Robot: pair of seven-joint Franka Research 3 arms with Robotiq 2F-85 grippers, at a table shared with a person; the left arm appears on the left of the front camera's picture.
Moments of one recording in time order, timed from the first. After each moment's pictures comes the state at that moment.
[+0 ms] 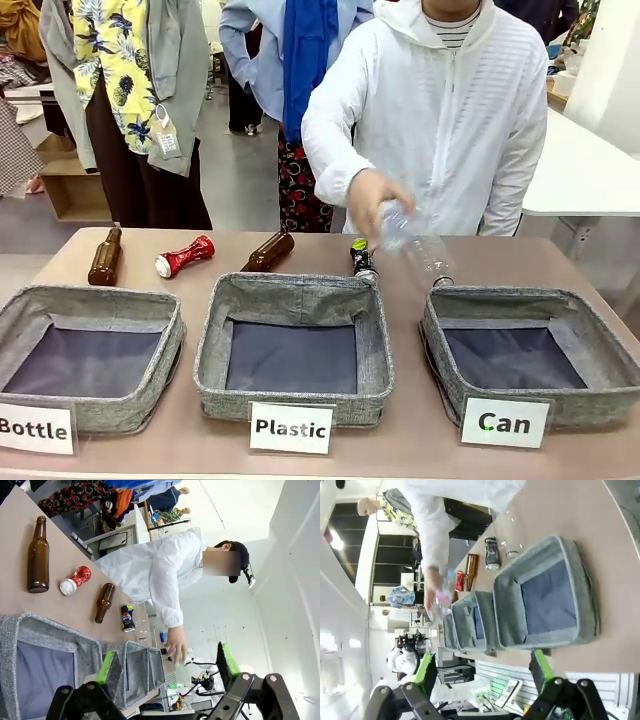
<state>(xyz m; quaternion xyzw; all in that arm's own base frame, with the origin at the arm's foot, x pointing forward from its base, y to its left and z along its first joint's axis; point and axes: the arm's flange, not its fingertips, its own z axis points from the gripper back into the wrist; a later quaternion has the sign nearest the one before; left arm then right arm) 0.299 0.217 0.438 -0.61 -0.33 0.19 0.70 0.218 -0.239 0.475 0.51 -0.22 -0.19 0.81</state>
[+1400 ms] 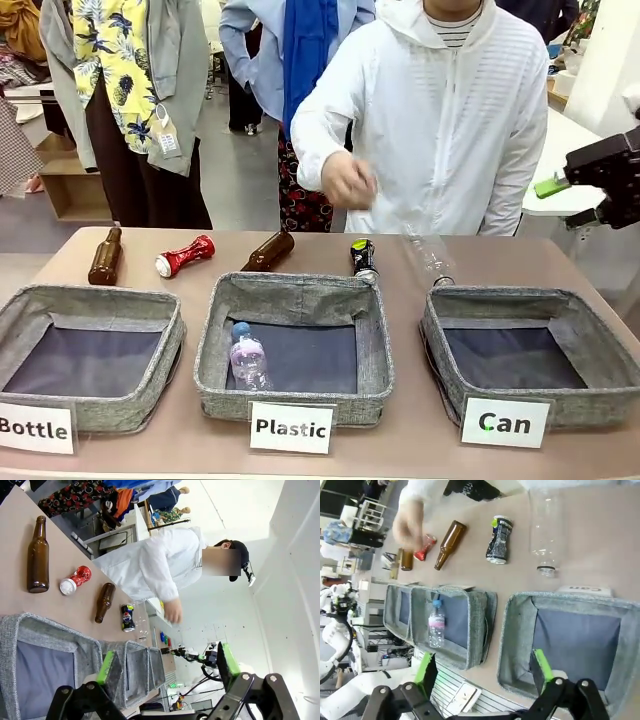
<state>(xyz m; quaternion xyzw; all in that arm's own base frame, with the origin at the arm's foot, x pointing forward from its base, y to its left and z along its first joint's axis) 0.299 0.217 0.438 -0.61 -0.33 0.18 0.70 0.378 -0.017 0.522 0.35 -0.18 0.00 0.92</state>
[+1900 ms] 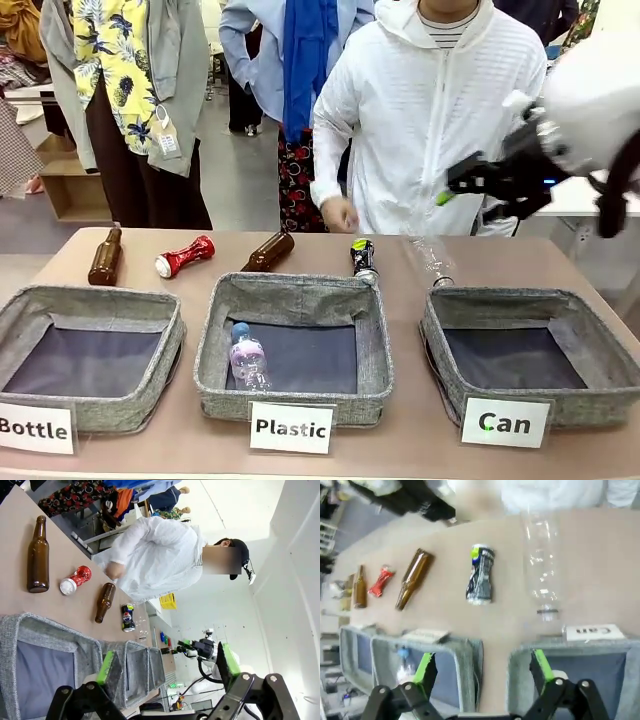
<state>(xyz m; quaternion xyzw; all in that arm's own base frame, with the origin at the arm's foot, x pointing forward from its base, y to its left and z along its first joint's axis) 0.299 0.217 0.438 -0.61 -0.33 0.18 0.70 0.443 0.122 0.492 0.21 -0.24 -0.05 0.95</state>
